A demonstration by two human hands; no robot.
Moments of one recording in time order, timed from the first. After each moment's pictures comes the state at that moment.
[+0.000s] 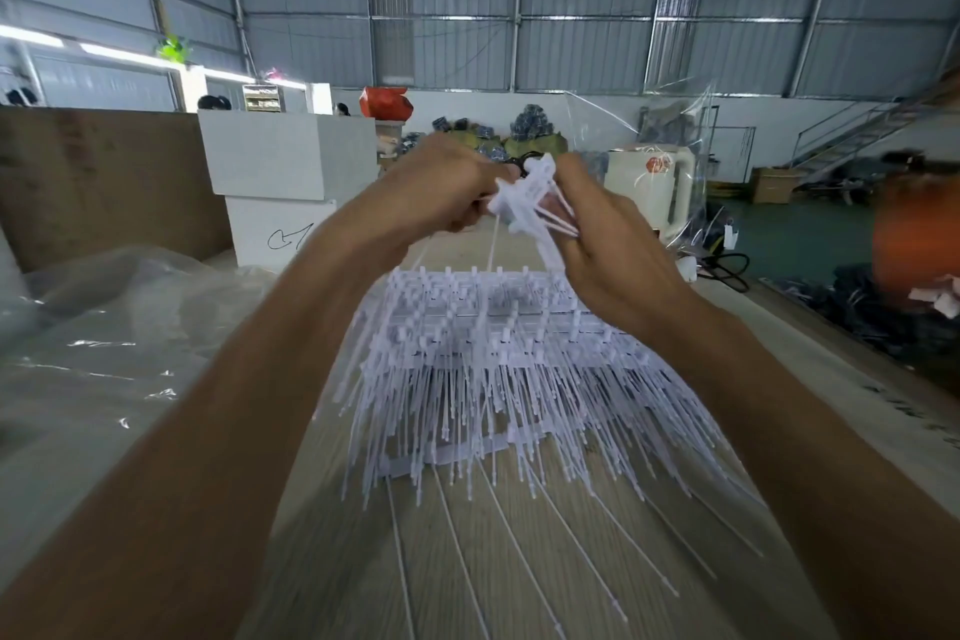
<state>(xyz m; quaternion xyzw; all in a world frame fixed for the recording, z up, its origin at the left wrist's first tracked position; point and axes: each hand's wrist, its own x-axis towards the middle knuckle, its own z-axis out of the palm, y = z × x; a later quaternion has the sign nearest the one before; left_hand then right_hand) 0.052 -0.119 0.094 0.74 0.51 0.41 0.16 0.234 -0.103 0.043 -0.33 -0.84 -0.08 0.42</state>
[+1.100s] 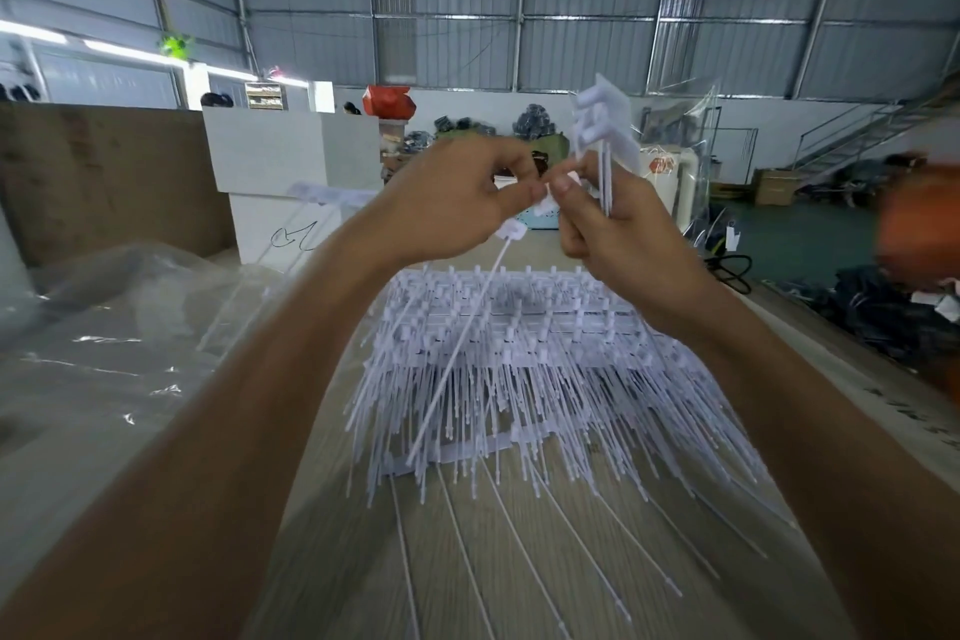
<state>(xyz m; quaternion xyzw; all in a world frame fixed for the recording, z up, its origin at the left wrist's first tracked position) 0.052 -0.111 0.087 0.81 0.45 0.37 -0.03 0.230 -0.104 0.052 -0.28 -0.77 0.23 0.53</state>
